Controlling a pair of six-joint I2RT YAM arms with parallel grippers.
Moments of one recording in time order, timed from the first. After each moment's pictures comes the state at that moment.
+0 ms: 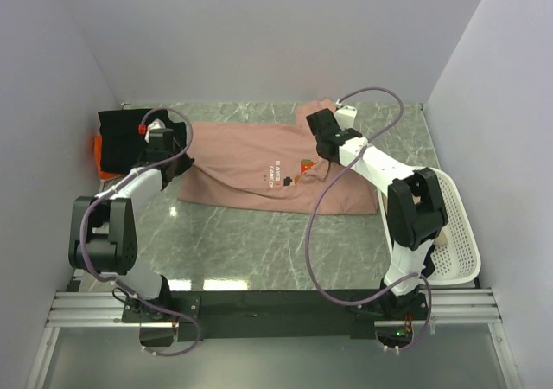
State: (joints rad) left arm -0.05 1.56 0.92 -0.03 -0.05 -0.69; right arm 0.46 1.83 1.42 -0.54 0.63 0.65
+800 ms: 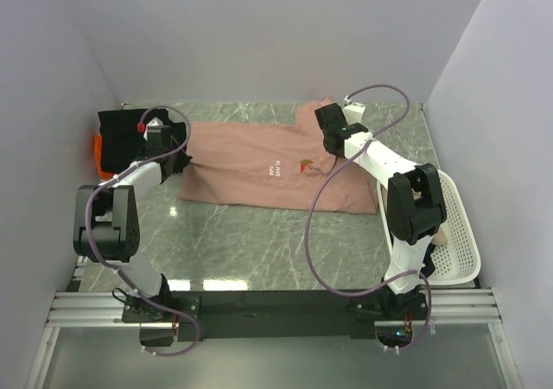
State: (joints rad) left arm -0.01 1.66 0.98 -0.03 -0.02 -0.67; right arm 0.39 1.87 1.47 -0.56 0.63 0.63
